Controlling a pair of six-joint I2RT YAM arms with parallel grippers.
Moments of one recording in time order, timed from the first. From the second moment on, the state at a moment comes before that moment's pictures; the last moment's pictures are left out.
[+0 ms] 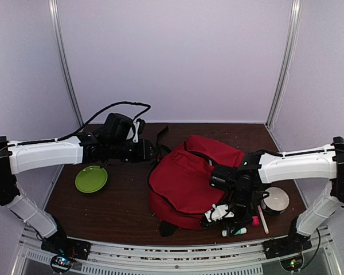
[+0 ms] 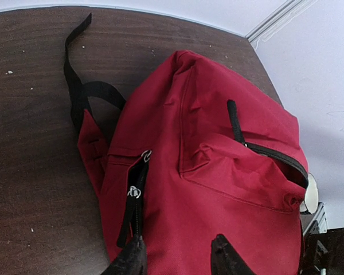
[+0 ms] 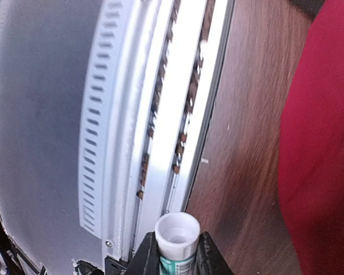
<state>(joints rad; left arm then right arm) -0.79 1.50 1.08 -0.20 0.04 -0.64 1.02 1.54 0.99 -1.09 -0.40 -0.73</state>
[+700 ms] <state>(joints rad) -0.78 1.43 1.00 -0.18 0.03 -0.65 0.91 1.58 1.52 -0.82 -0.11 -0.69</state>
